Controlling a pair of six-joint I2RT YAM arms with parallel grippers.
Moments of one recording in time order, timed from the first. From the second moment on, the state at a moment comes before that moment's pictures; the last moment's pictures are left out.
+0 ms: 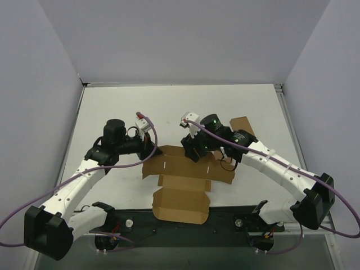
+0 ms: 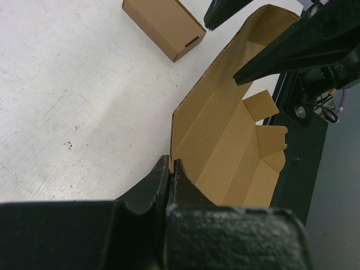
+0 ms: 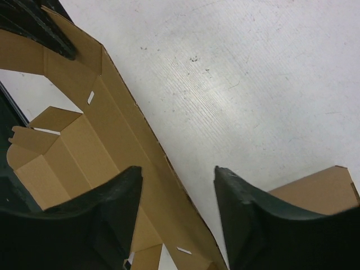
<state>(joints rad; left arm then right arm) -0.37 1.06 0.78 -0.24 0.77 -0.02 0.80 1.31 1.14 -0.56 -0.12 -0.09</state>
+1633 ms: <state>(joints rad) -0.86 1.28 0.42 0.44 -0.03 -0.52 1.03 1.52 1.02 -0.43 0.74 0.10</state>
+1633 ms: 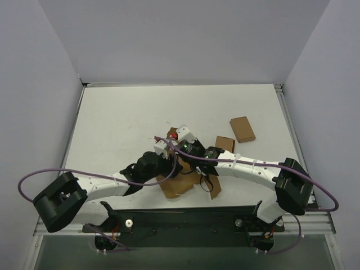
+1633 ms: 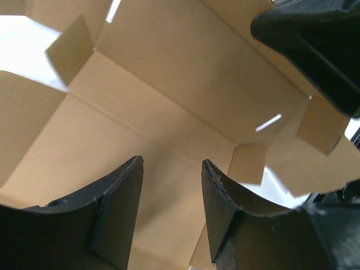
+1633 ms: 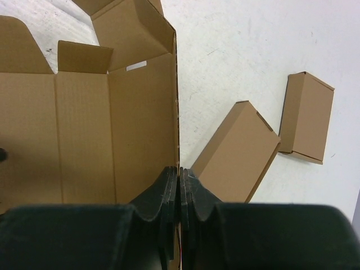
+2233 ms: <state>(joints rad) -0.96 1.69 0.44 0.83 -0.11 -0.69 1.03 1.46 0.98 -0.41 0.72 0.13</state>
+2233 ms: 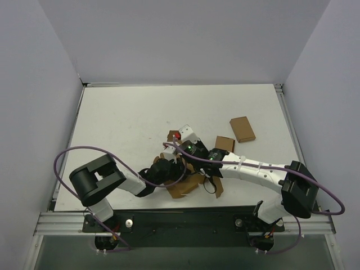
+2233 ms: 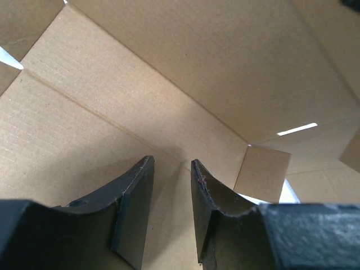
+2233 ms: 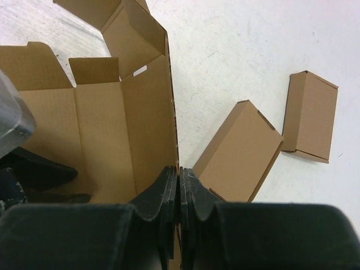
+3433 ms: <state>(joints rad) -0.68 1.49 0.76 0.48 0.09 -0.69 1.07 1.28 0.78 -0.23 0.67 -0.05</state>
